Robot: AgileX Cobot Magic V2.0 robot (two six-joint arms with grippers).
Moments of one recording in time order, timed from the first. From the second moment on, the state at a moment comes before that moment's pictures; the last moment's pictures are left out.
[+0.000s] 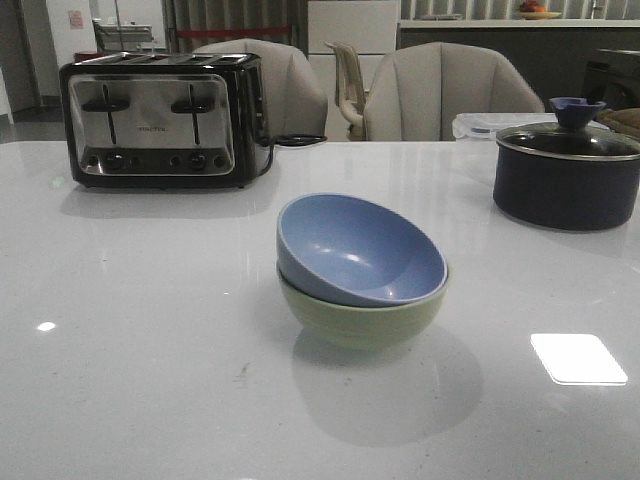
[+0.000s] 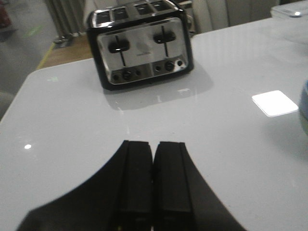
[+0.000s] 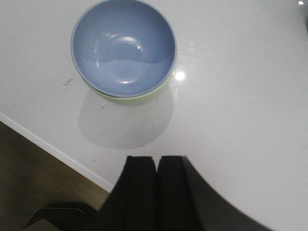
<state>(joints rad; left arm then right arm) -0.15 0.15 -0.26 0.00 0.35 0.14 0.37 0.78 -0.63 0.22 0.64 -0.18</state>
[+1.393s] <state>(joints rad) -0.04 0.00 0.01 0.04 0.08 -0.05 0.37 0.78 -0.63 0.22 0.64 -0.18</state>
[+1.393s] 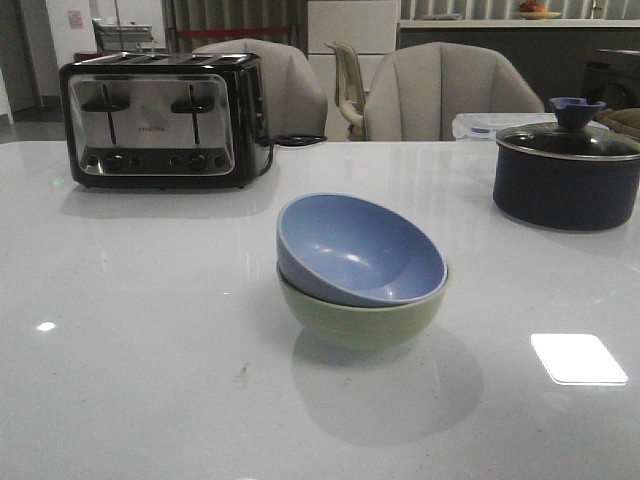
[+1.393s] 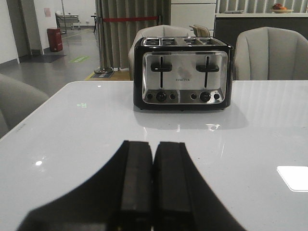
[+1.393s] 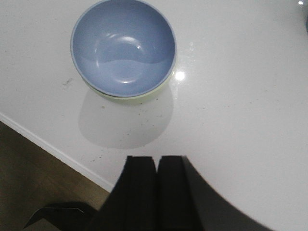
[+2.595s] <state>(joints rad) -0.04 0.00 0.01 0.04 0.08 -0.05 0.02 -0.01 0.03 0.13 0.13 -0.18</state>
